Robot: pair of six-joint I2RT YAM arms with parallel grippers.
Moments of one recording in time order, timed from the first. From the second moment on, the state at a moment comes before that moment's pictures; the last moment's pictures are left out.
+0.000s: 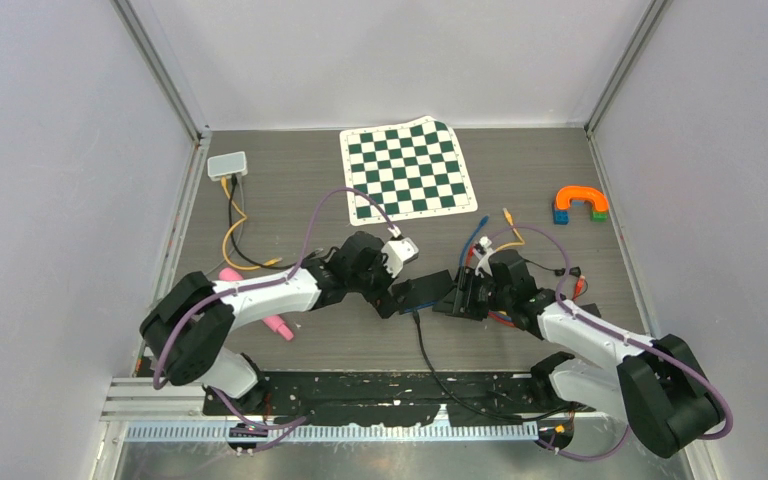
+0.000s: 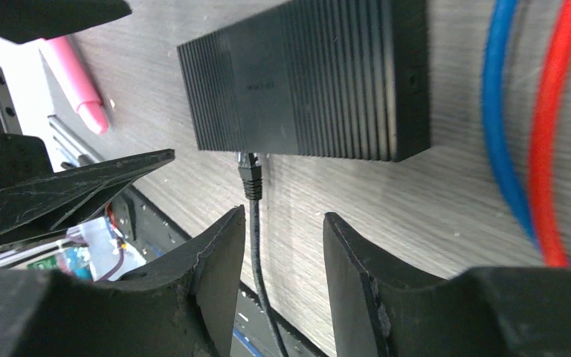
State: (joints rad) left arm -0.85 1.51 0.79 -0.05 0.18 0.08; right arm 0.47 1.09 0.32 0.01 -0.44 0.77
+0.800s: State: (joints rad) left arm -0.86 1.71 0.94 -0.18 0.26 0.20; right arm 0.55 1.40 0.30 0.38 -0.52 0.95
